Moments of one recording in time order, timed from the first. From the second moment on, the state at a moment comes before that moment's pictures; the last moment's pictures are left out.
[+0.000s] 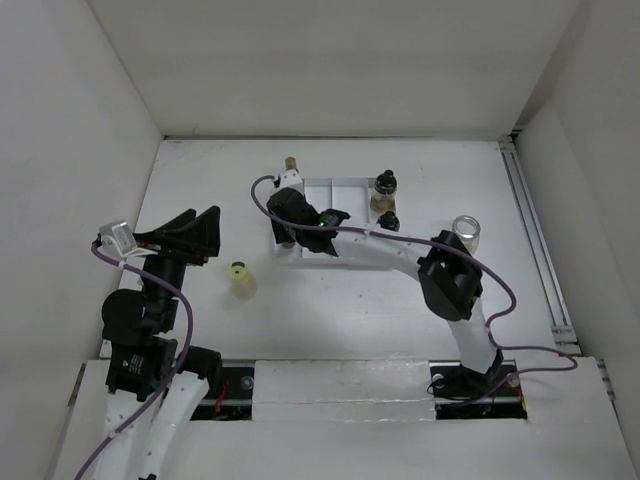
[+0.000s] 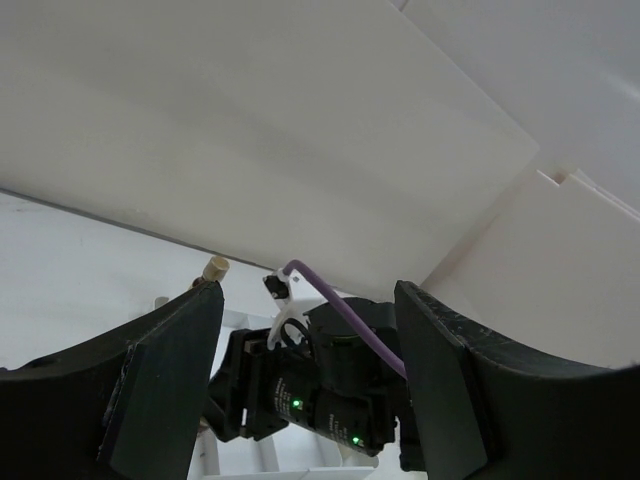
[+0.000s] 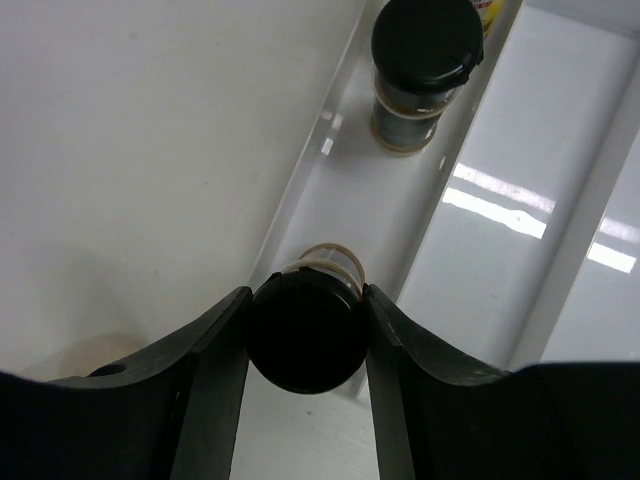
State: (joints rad) left arm -0.25 0.32 0.75 -0.11 -0.08 -0.60; right arm 0.98 2.07 1.72 -0.33 0.41 0.44
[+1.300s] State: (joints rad) left arm -0.25 0.33 0.75 -0.11 -0.08 -0.60; right arm 0.27 1.16 0.91 -0.42 0.78 0.71
